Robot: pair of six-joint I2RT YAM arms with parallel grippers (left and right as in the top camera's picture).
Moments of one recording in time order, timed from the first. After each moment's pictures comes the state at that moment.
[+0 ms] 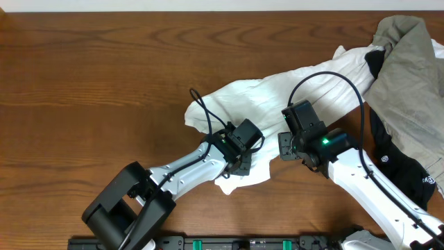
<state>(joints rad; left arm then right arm) -0.82 1.74 0.94 -0.54 0.04 -0.66 0.48 1.34 0.87 -0.74 0.12 0.35</state>
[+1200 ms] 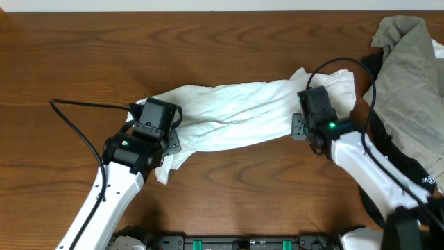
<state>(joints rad) -0.34 1.18 0.94 -0.94 -0.20 -0.61 0.30 1.49 0.87 -0.53 0.23 0.33</state>
